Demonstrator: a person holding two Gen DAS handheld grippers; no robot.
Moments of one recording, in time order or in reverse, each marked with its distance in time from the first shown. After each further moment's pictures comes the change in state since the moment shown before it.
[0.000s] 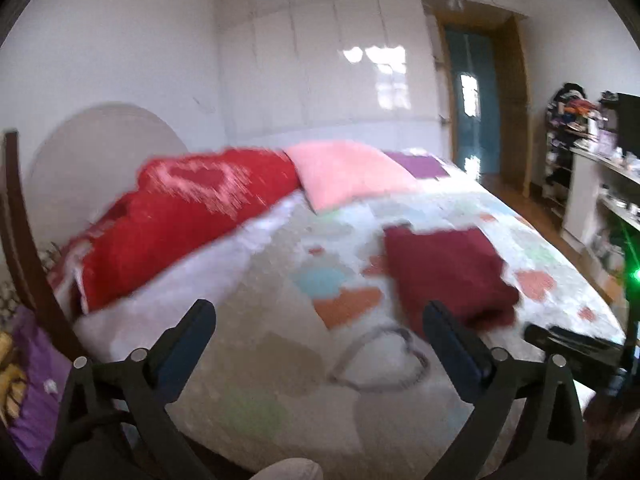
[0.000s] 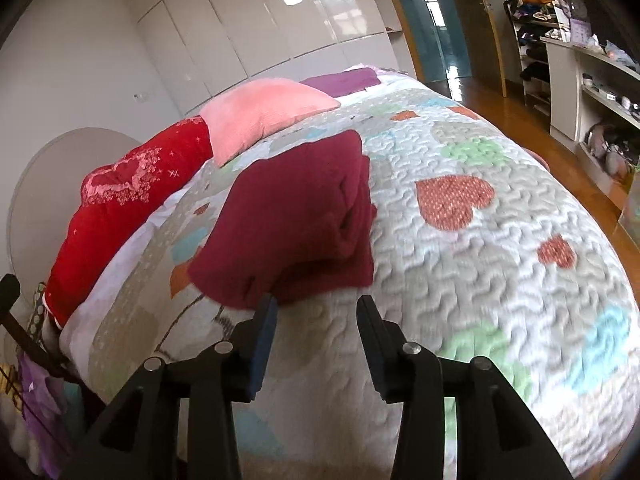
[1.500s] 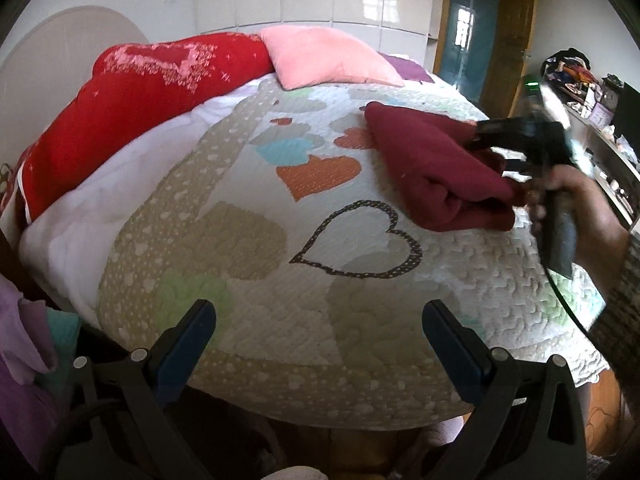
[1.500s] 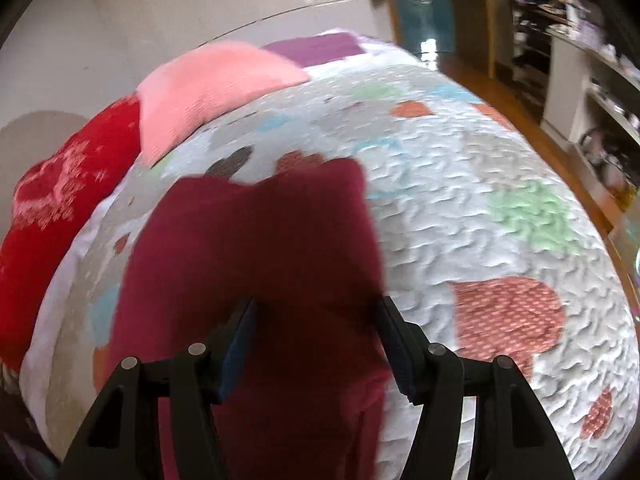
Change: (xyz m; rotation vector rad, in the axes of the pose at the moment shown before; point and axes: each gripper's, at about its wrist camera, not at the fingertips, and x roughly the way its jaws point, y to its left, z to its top) left arm 0.065 0.010 -0.062 -0.077 0.363 -0.119; right arm 0.156 -0.018 0.123 0.036 0.130 -0.129
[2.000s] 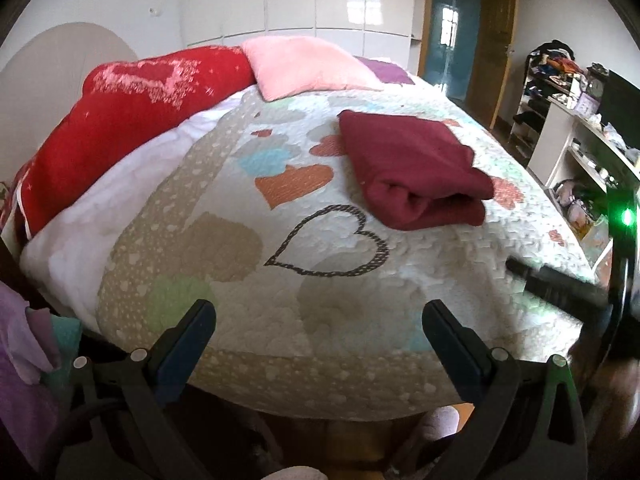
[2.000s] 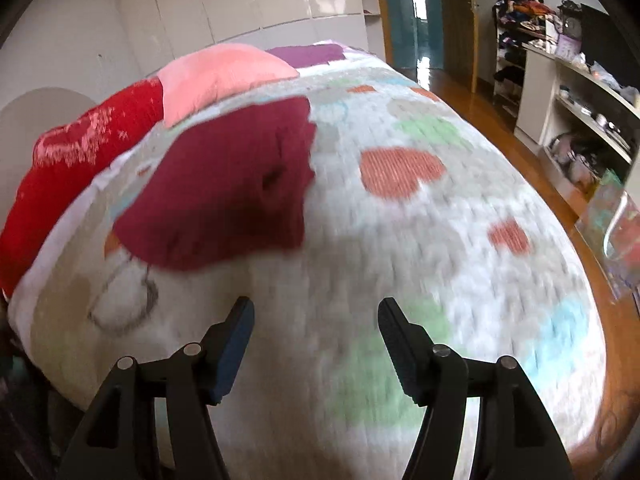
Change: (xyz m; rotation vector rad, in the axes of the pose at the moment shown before) left arm -0.027 -0.030 -0.003 0.062 -0.033 -0.022; right arm -0.120 -0.027 -0.161 -0.076 -0.017 -0.082
